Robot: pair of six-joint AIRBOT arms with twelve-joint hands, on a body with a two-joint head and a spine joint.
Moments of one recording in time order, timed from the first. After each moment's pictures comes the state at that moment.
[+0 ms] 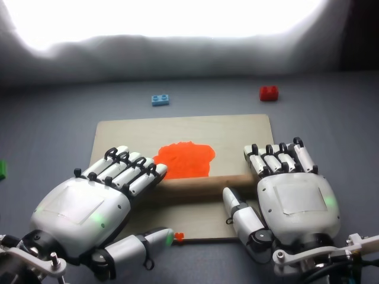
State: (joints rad) left arm 0.95 -1.07 0.83 -0.51 -1.03 1.42; right arm -0.81 -1.64 1.07 0.93 1.50 -1.78
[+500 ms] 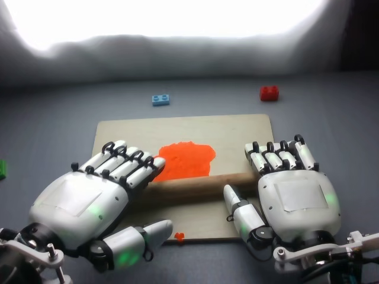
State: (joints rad) left arm 0.94 -1.07 0.84 -0.51 -1.02 1.39; right arm -0.80 -1.63 1.07 0.94 1.50 -1.78
